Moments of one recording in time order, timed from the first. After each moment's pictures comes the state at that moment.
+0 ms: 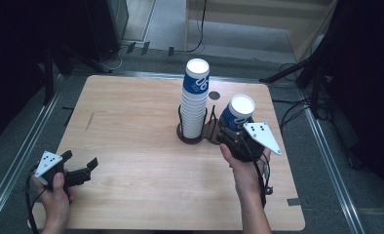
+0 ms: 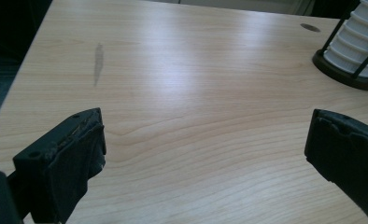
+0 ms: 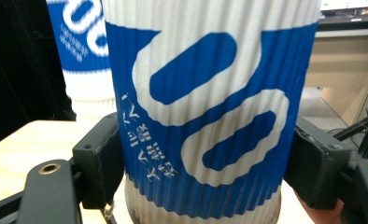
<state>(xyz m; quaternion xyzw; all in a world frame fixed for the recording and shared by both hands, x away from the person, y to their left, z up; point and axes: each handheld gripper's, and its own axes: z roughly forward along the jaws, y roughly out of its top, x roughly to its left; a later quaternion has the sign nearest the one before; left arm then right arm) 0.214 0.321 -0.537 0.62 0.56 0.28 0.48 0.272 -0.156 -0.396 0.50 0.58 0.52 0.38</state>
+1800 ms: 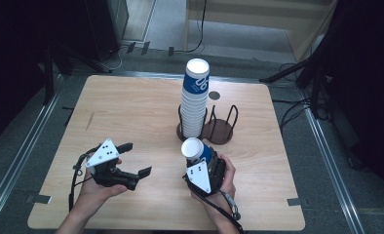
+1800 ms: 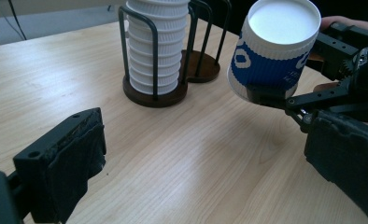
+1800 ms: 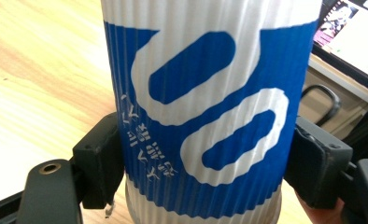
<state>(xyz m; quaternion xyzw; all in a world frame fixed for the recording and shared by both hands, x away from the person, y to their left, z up) 0.225 0.189 -0.462 0.76 0.36 0.16 0.53 0.225 -0.078 -0.509 0.35 0.72 0.36 0.48</state>
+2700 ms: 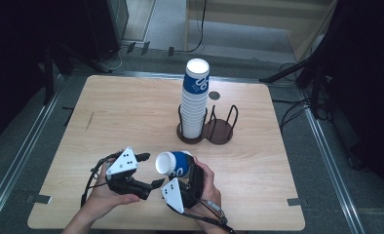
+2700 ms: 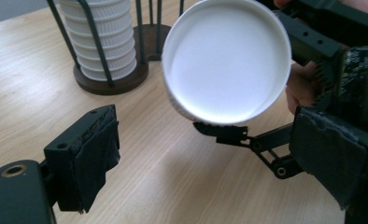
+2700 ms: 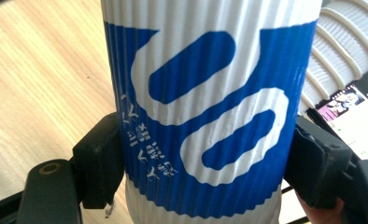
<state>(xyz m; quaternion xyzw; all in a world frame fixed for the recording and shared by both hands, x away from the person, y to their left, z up) 0.218 0.156 -0.467 0.81 0.29 0.13 0.49 0.199 -0.038 -0.524 0.19 0.76 0.34 0.53</state>
